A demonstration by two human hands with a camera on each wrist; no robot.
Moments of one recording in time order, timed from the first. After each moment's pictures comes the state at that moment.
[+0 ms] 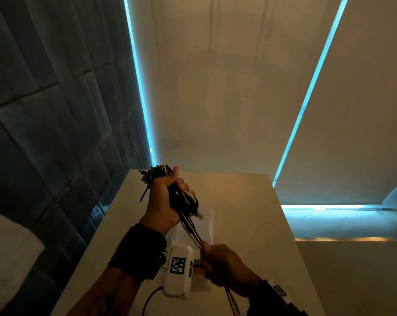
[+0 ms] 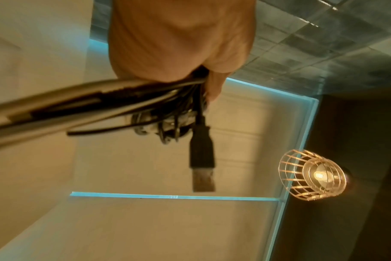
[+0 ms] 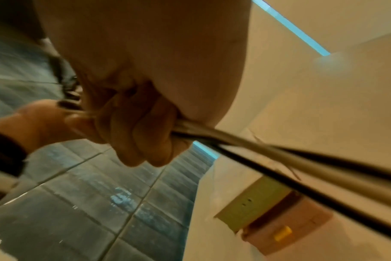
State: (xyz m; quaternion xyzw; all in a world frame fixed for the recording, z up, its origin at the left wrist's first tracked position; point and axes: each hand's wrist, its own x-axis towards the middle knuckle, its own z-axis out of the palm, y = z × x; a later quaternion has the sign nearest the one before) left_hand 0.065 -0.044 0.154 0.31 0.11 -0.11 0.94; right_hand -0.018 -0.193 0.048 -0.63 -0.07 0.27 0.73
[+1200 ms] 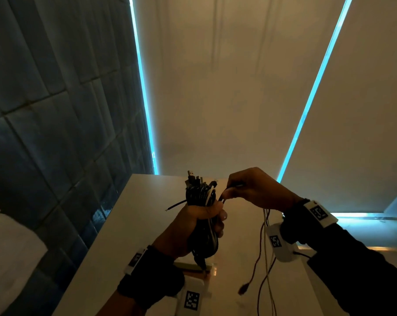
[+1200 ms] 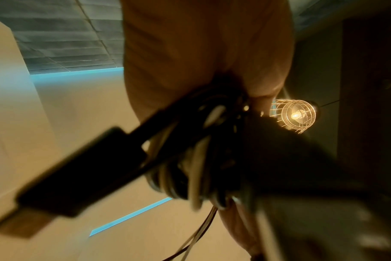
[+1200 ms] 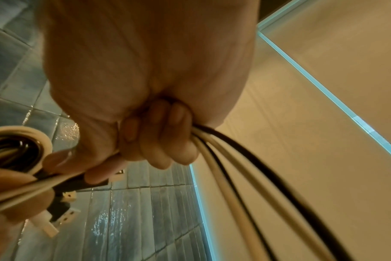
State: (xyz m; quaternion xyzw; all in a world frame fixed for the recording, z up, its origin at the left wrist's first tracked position) left_hand 0.020 -0.064 0.150 0.48 -0.08 -0.26 0.83; right_hand 0.070 -0.256 0.196 -0.89 -0.29 -0.02 0.34
